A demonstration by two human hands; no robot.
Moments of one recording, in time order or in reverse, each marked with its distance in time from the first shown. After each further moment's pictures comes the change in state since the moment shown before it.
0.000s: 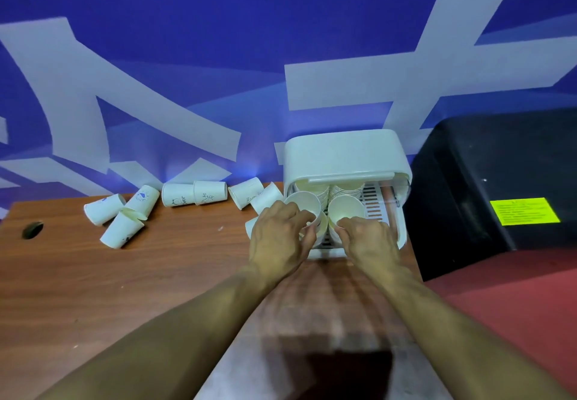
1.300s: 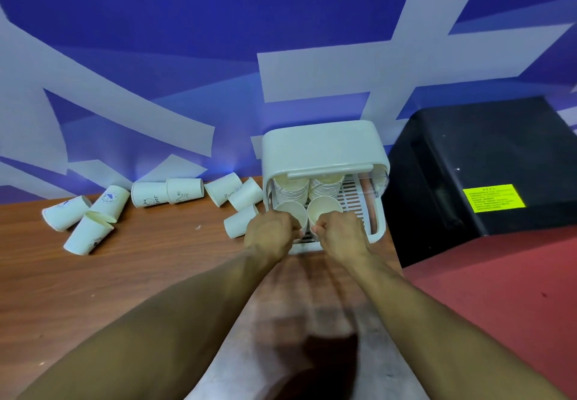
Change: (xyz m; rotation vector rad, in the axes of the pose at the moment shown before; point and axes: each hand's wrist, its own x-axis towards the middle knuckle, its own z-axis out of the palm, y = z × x) left_hand 0.025 -0.008 0.042 0.119 -0.492 -0.131; right_hand 0.011 -0.007 0.009 0.173 -0.288 0.320
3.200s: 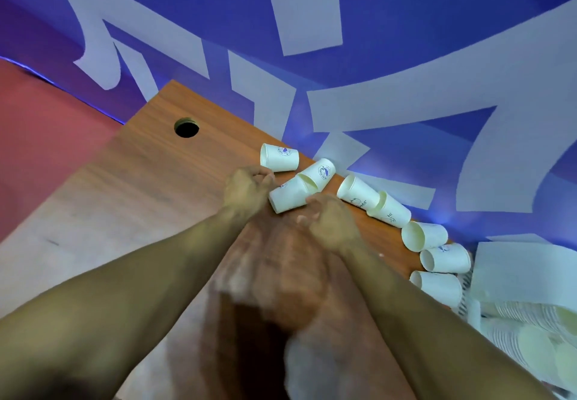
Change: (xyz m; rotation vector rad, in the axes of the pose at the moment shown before) left_hand -0.143 -0.493 -0.056 -0.986 0.497 -0.891; right_hand 0.053 -0.450 0.225 -0.146 -0.390 -0.356
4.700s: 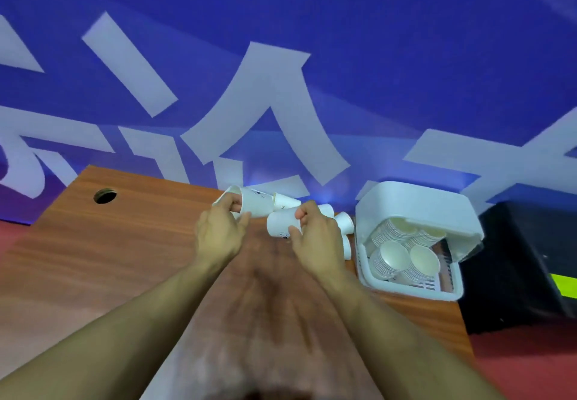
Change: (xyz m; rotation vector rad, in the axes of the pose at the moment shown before) left_hand -0.204 0.088 0.064 0.216 0.037 0.566; right_hand -0.212 0.096 -0.082 0.165 0.642 0.026
